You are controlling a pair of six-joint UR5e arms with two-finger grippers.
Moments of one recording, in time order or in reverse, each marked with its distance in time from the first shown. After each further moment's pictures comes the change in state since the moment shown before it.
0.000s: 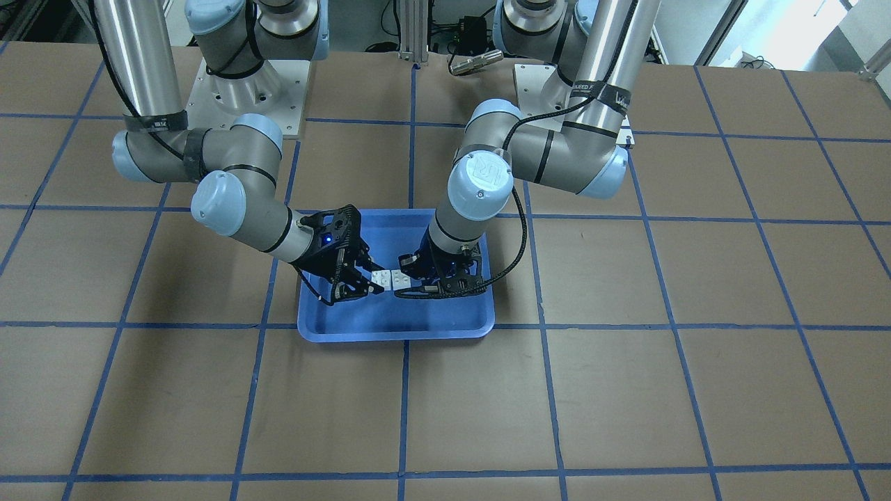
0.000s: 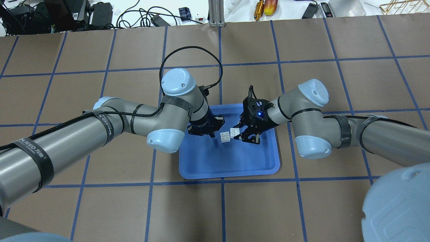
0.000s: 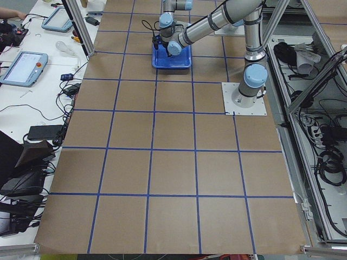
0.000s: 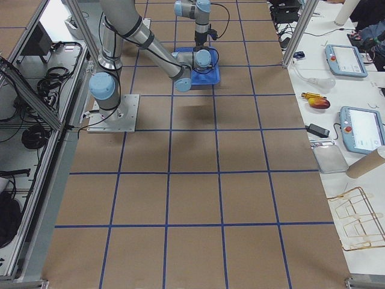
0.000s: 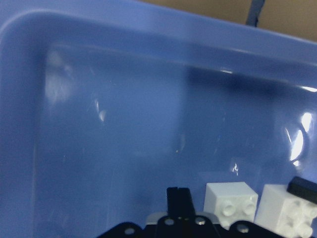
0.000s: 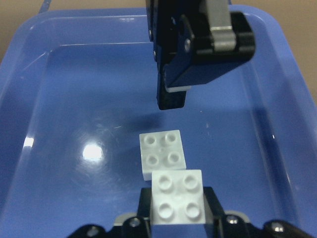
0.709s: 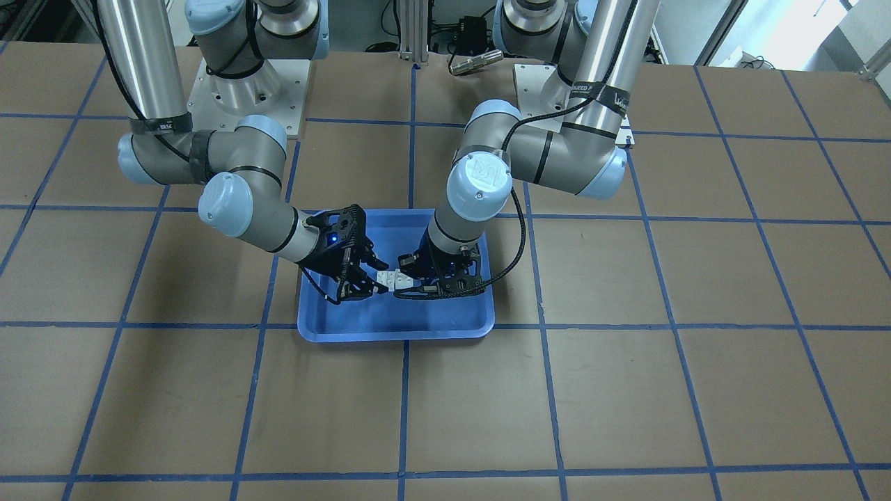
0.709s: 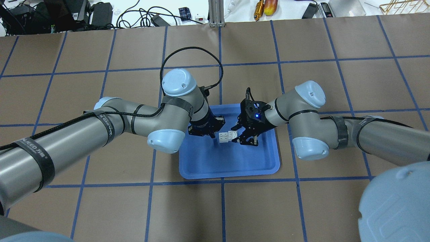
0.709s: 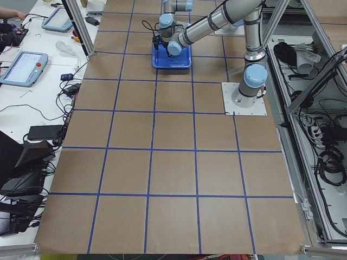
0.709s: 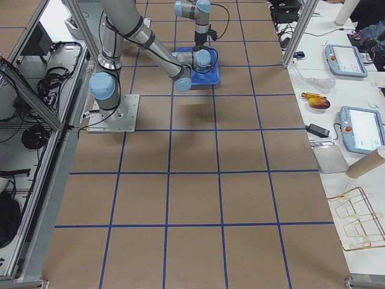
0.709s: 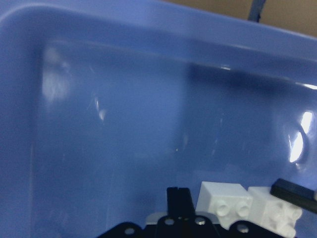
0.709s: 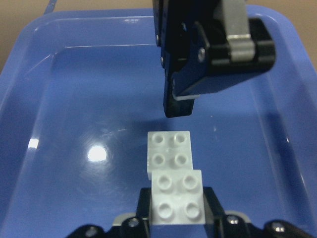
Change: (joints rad) left arm -0.002 -0.003 0.000 0.000 -0.001 -0.001; right arm 0.014 0.007 0.005 -0.005 0.004 0.005
